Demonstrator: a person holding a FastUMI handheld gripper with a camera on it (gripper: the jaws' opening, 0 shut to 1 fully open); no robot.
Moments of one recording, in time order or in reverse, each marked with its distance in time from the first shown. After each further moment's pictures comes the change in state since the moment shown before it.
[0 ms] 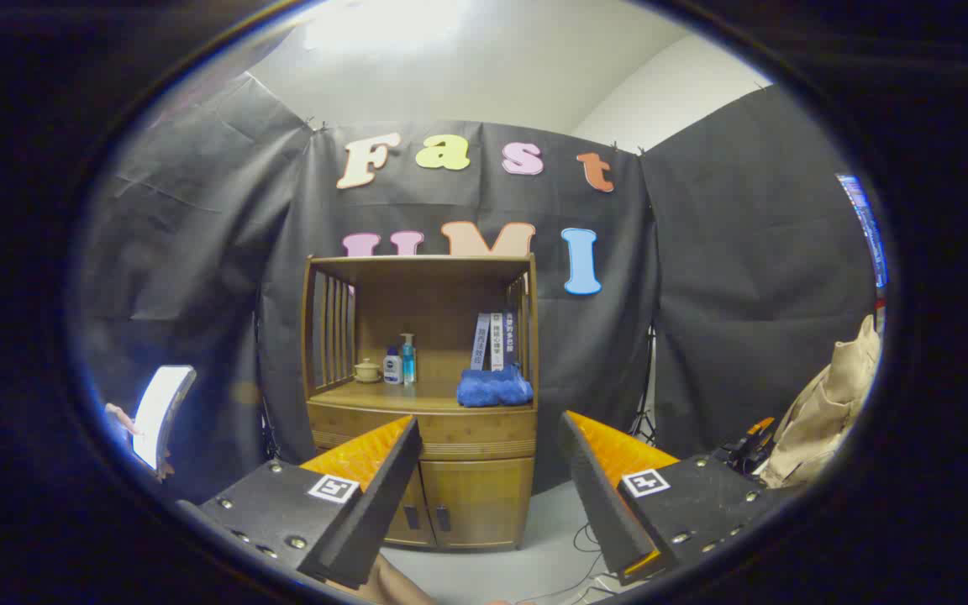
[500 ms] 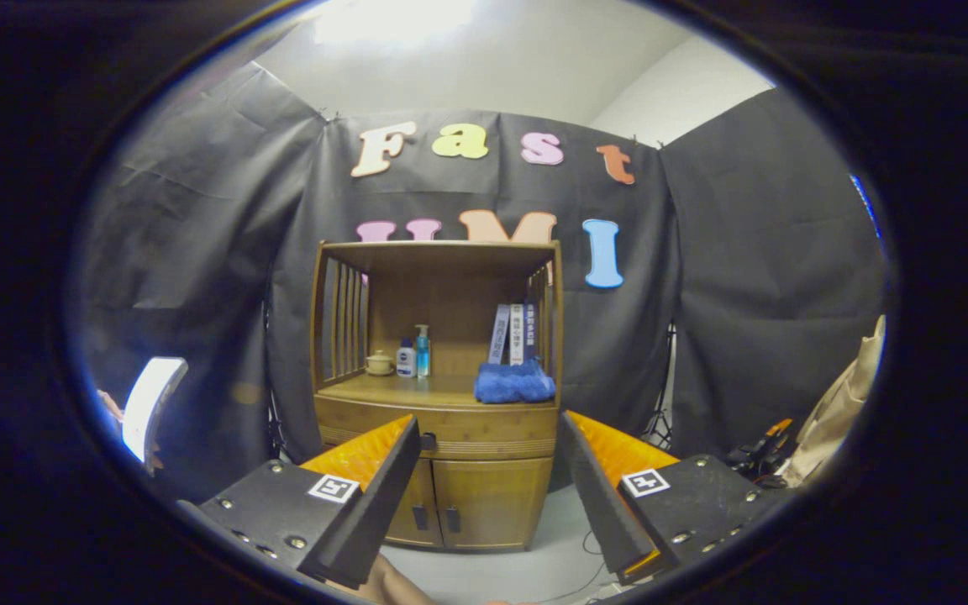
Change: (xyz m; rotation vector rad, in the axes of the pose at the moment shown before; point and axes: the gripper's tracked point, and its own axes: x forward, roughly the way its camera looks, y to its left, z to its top) arm 0.052 0.037 -0.022 -0.024 0.023 0.068
